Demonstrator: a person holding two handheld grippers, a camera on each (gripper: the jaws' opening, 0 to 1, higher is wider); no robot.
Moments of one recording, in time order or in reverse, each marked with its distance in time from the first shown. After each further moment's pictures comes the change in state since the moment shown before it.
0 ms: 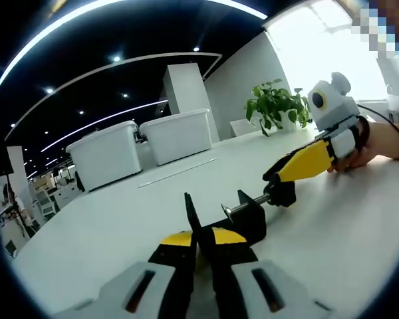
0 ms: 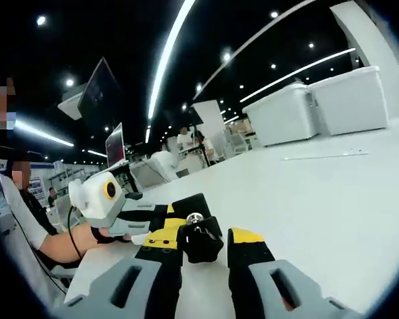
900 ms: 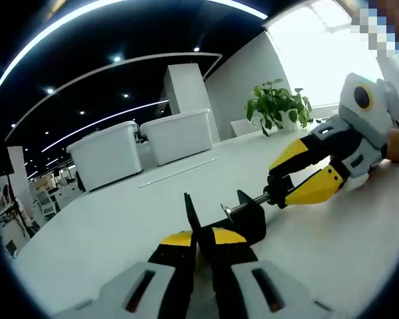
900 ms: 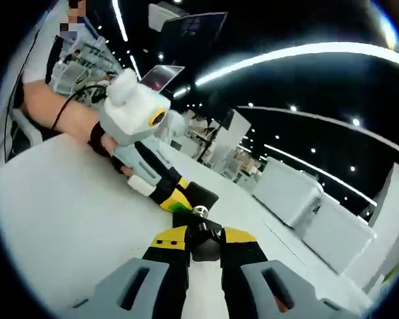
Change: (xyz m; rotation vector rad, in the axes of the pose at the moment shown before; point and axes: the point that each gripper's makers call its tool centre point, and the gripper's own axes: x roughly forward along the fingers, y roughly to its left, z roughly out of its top) left arm 0.000 0.001 0.000 0.001 -0.002 0.005; right arm 0.005 0.030 -0.004 -0.989 0.002 -0.097
